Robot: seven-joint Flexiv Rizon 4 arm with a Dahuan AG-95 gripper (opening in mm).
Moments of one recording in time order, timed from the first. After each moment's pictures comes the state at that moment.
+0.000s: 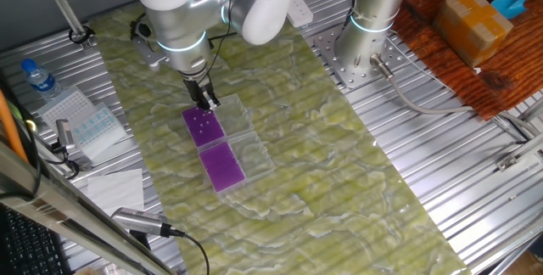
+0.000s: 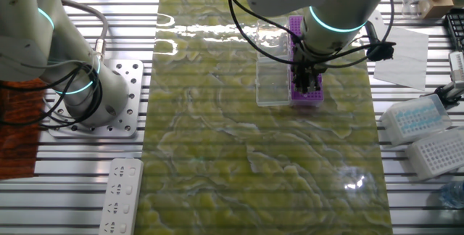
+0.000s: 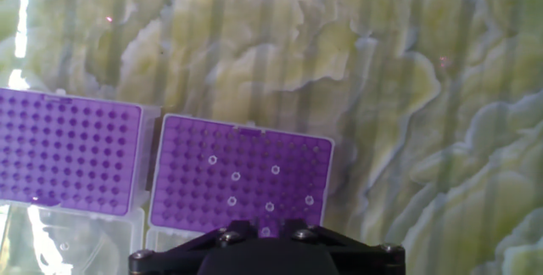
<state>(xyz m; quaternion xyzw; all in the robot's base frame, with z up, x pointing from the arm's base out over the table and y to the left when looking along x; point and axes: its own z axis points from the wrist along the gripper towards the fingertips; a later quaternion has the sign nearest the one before) 0.525 0.011 0.061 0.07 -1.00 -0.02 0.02</state>
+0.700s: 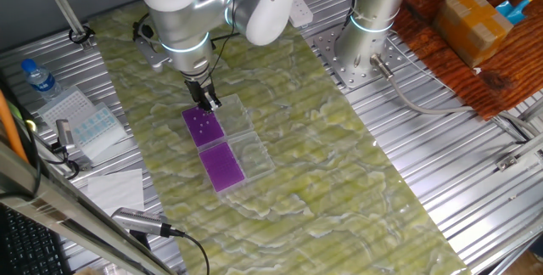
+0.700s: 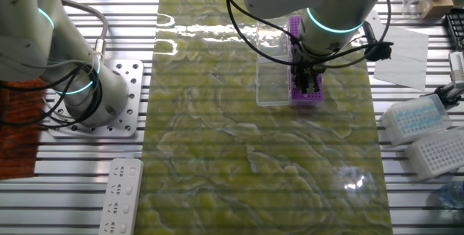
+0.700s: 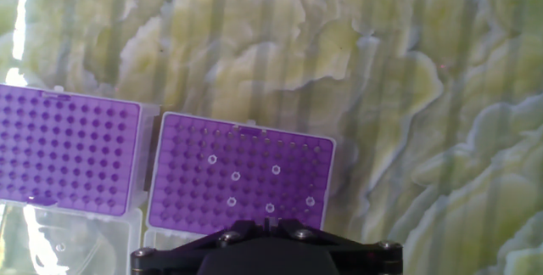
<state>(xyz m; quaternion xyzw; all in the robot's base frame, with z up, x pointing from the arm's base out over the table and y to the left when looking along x) 0.524 0.011 0.057 0.08 -1.00 -0.01 0.01</state>
